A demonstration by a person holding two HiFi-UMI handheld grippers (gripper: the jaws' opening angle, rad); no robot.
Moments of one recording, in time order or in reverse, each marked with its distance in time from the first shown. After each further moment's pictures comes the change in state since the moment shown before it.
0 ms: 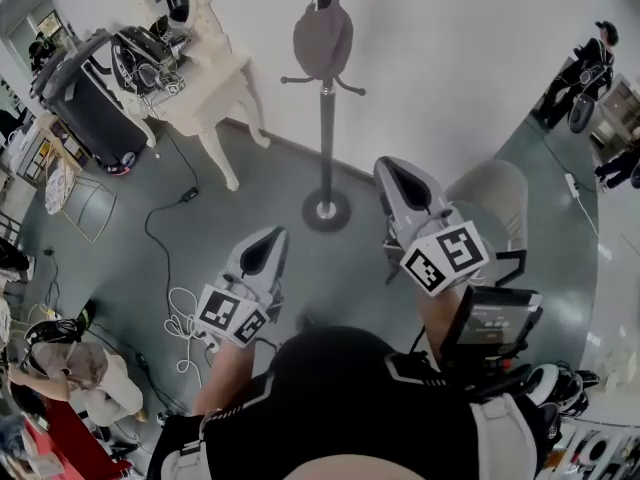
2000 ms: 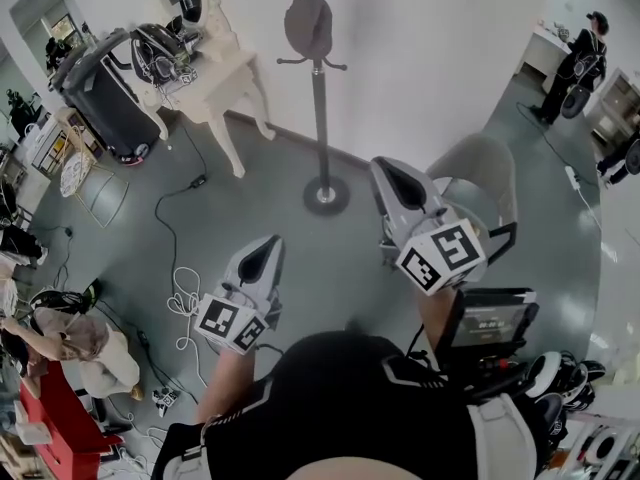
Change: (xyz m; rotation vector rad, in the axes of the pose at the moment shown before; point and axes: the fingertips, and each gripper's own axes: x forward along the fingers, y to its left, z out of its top) left arm -0.104 -0.147 -0.013 0.029 0.004 0.058; right arm -0.153 0.069 0.035 -0.002 -0.030 0.043
